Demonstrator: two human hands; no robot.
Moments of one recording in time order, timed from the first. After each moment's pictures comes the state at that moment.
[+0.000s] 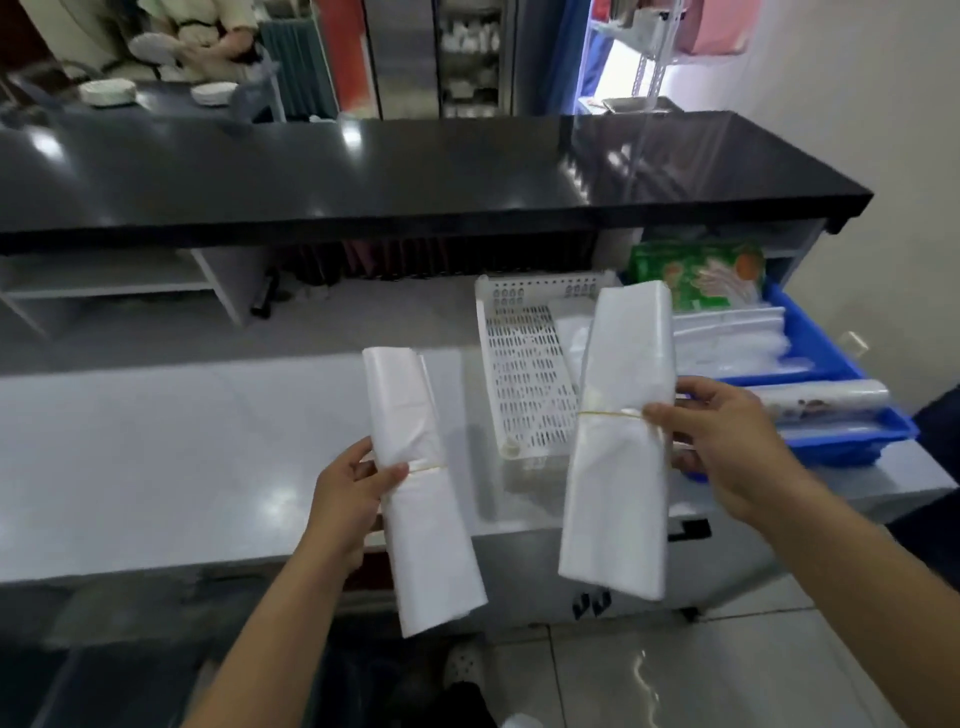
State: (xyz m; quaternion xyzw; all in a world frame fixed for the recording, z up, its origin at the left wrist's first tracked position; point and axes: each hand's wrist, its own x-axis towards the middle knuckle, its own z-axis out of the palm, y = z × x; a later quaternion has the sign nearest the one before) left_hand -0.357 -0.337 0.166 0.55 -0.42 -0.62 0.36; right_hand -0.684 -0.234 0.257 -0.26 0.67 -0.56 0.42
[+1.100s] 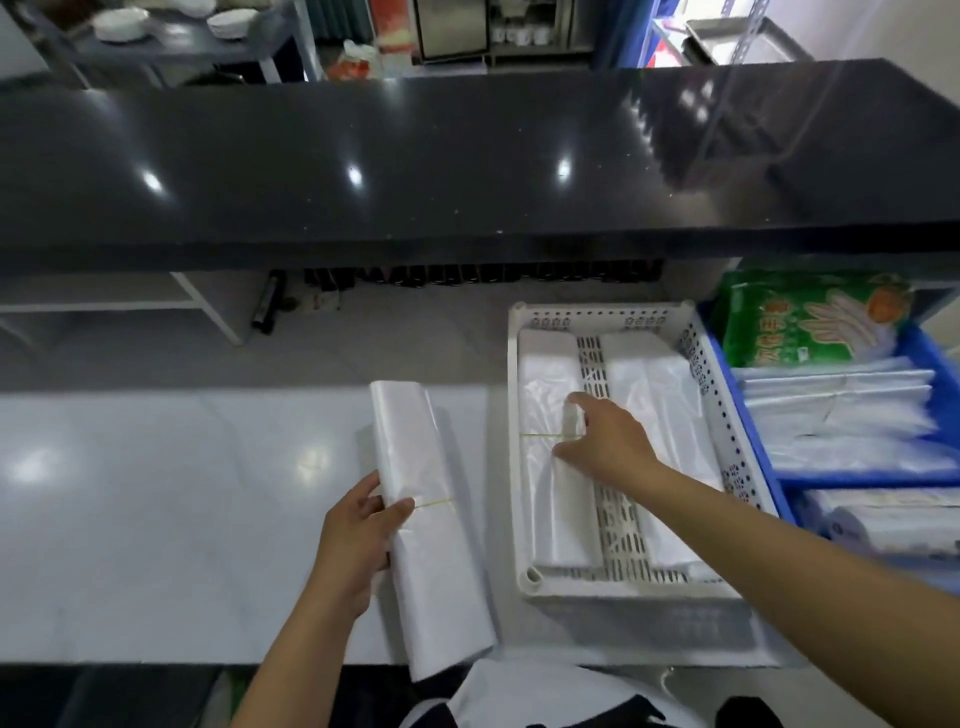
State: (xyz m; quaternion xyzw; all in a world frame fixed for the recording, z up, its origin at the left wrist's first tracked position) left_hand -0.387 -0.423 0.151 0.61 -0.34 -0.63 0.35; right_hand -0.682 -0.451 0.149 -0.54 0.78 -0.15 0.28
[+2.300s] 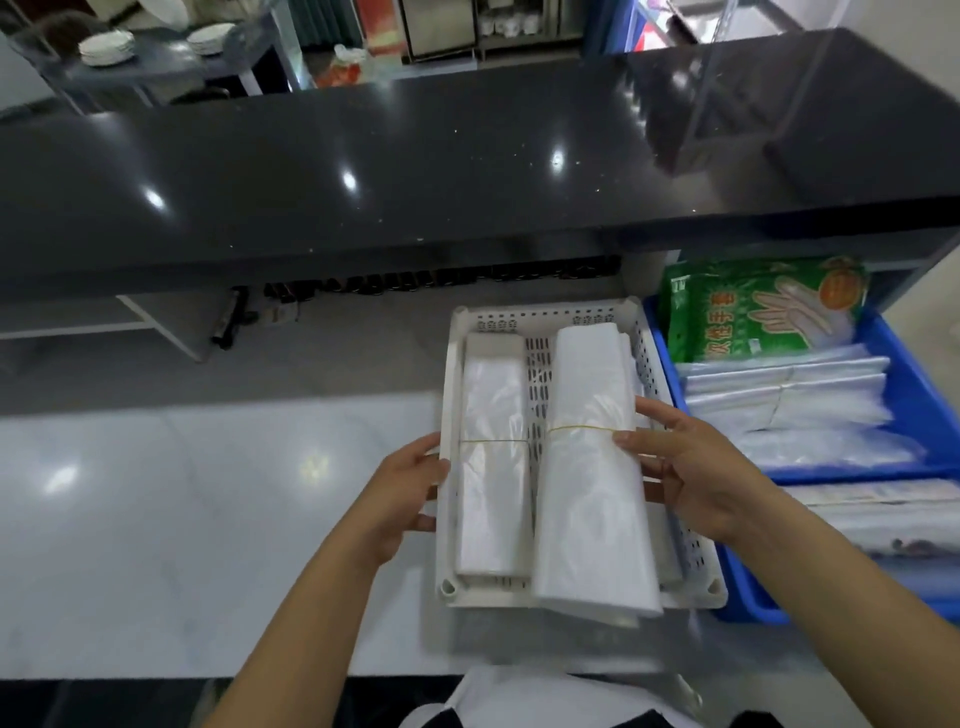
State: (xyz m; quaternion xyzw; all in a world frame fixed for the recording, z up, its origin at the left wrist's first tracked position) left_hand -0.503 -0.448 0.187 0.60 -0.46 -0.63 0.15; right_hand -0.791 -0.378 0.203 -0.18 0.58 -0.46 0.64
